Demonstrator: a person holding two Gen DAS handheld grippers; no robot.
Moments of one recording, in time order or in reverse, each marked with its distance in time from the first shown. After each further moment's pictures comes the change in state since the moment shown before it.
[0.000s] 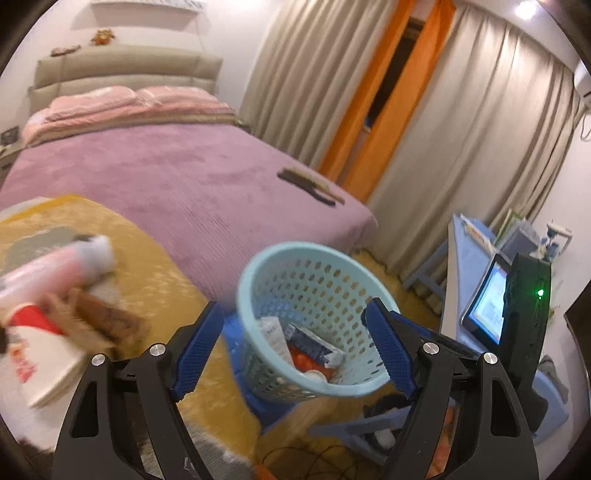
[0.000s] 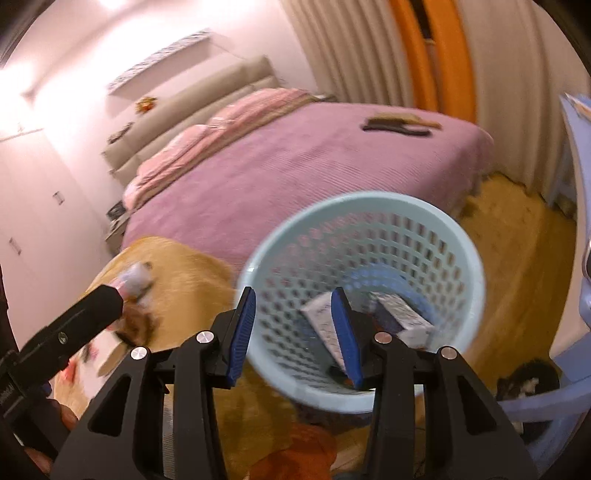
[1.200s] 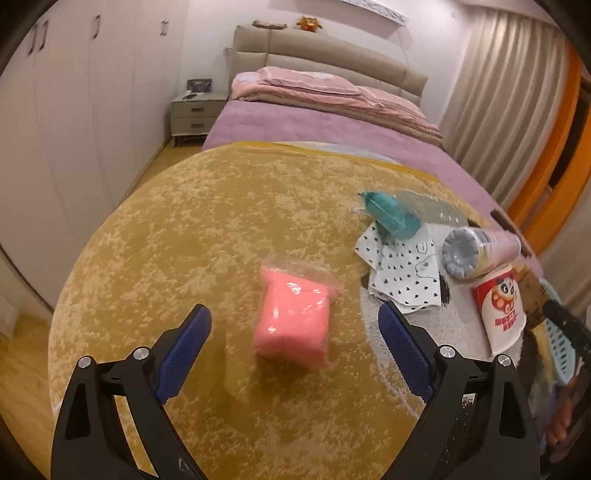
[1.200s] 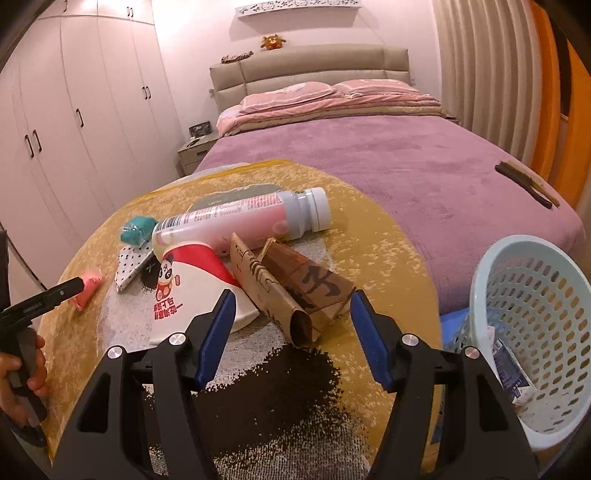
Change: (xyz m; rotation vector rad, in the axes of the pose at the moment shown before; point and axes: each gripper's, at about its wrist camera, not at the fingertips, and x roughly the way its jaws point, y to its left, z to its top) left arm -0.167 0.299 -0.073 -0.323 -0.012 0.626; right arm 0.088 0.192 -0.058 -0.427 0.094 0.191
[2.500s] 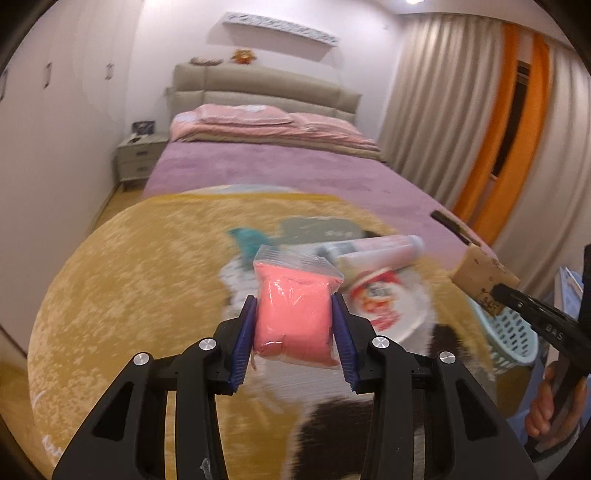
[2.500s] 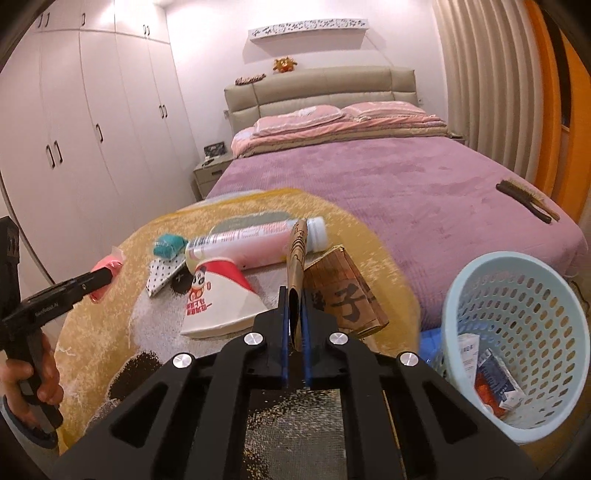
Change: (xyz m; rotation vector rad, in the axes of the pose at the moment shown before) left arm -0.061 -0.091 -0.011 0.136 -0.128 -0.190; right arm -0.068 -0.009 0.000 -0.009 -0.101 0.045
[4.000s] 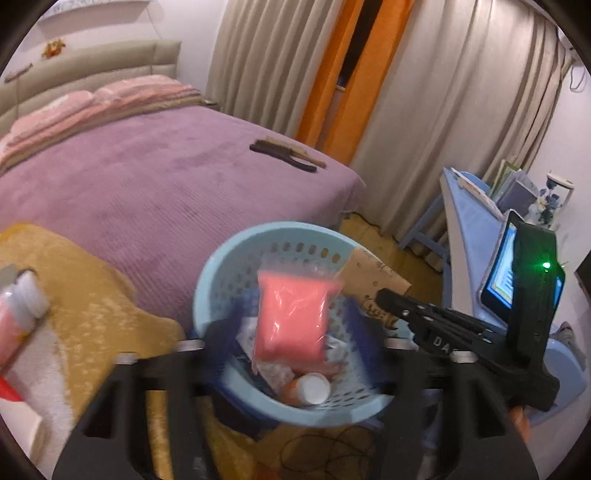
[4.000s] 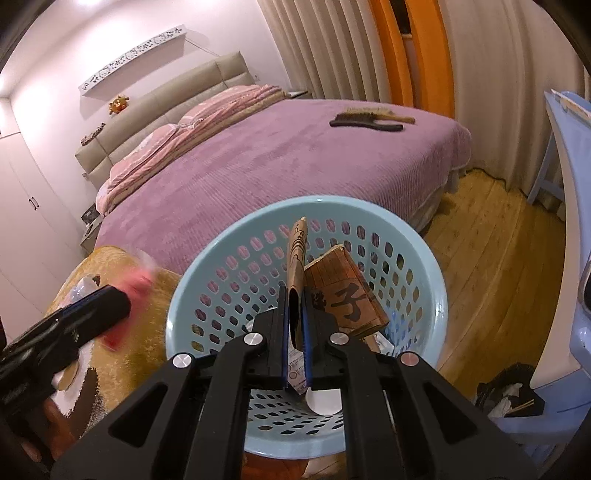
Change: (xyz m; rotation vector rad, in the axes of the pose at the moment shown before) left arm 0.137 -0.313 -0.006 0.311 0.247 -0.511; right arm -0.052 -0.241 -0.045 0.485 0.050 -0.359
